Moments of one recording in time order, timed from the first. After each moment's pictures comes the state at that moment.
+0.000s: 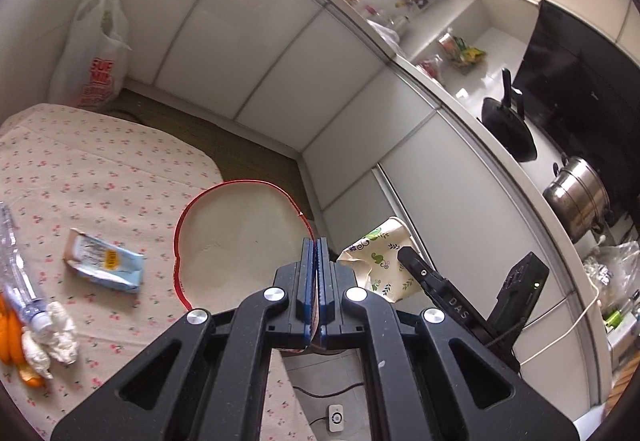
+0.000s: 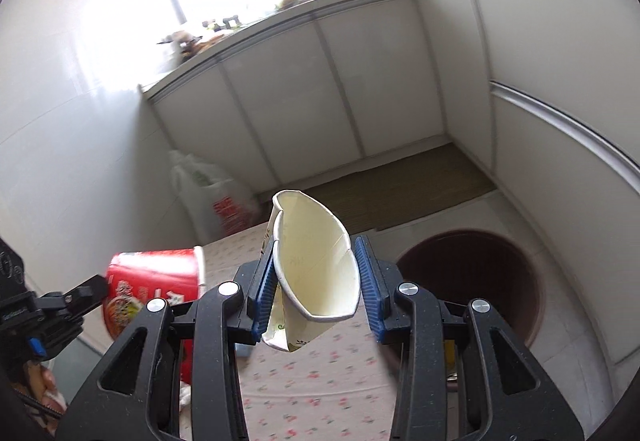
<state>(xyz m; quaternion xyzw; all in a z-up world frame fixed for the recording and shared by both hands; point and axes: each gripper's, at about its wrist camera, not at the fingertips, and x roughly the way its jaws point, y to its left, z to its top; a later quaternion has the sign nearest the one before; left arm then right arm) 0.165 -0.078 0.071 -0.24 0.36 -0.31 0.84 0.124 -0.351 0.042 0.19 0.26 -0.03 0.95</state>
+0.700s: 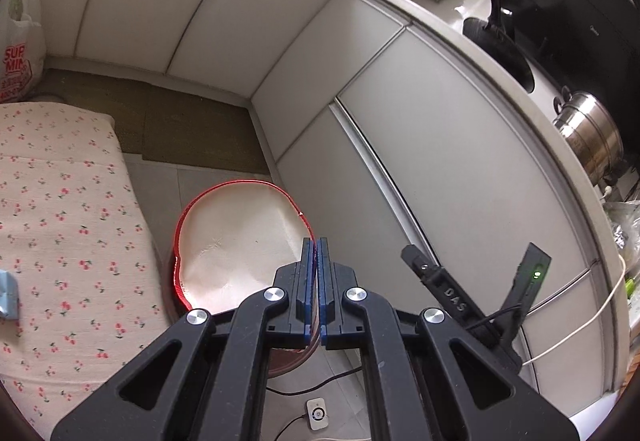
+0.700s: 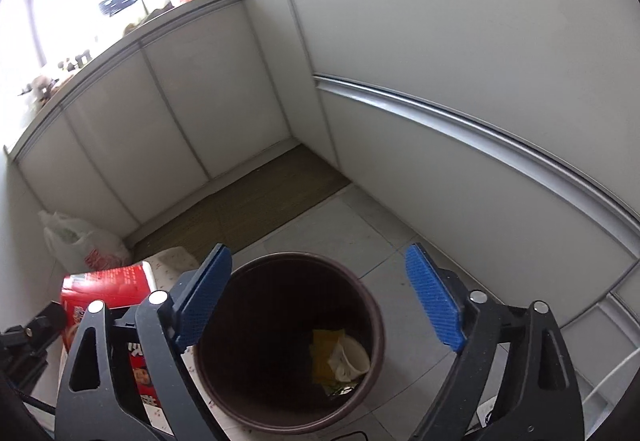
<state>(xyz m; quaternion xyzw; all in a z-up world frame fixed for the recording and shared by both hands) 0.216 -0.264 0.024 -0.18 0.42 -0.39 0.80 0.108 -0.503 -0.009 0.23 0.28 -0.26 0.90</state>
